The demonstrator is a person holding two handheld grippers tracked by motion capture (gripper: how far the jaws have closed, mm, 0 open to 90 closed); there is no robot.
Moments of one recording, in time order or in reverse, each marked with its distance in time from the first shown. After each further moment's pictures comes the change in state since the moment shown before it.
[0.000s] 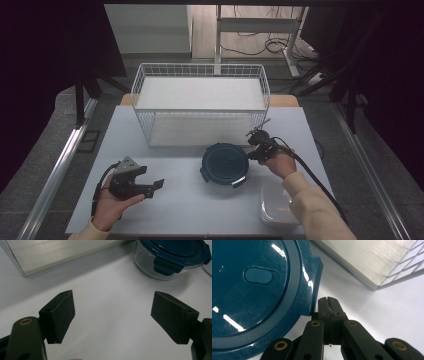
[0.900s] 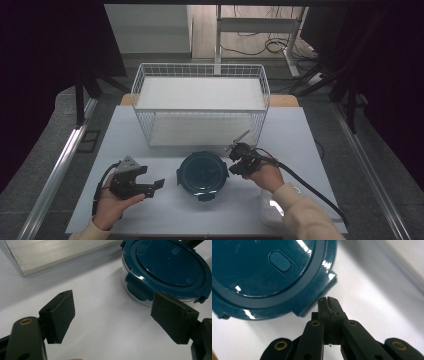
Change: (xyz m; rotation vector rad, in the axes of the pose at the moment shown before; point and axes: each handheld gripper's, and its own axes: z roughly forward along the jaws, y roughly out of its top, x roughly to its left) left arm 0.002 0.000 0.001 0.000 -0.001 -0.002; right arm 0.069 0.003 -0.008 0.000 0.102 -0.157
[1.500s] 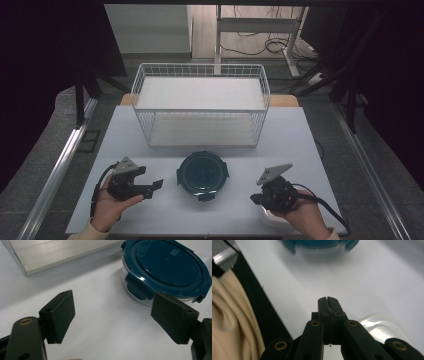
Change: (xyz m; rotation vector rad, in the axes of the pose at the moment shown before) left arm -0.002 -0.001 -0.004 -0.003 0.005 0.001; right arm 0.047 -0.102 -0.065 -0.116 0.057 -0.021
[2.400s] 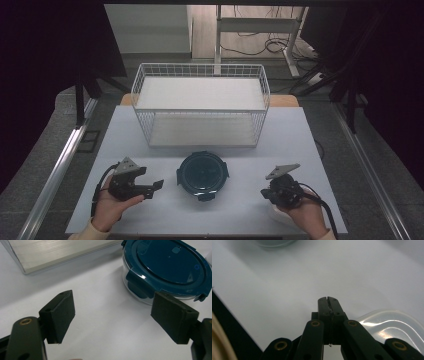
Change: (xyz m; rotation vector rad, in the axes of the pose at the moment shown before) left arm 0.001 -0.001 0.002 0.007 0.001 0.000; right arm -0.038 -0.023 0.018 -0.004 -0.136 0.148
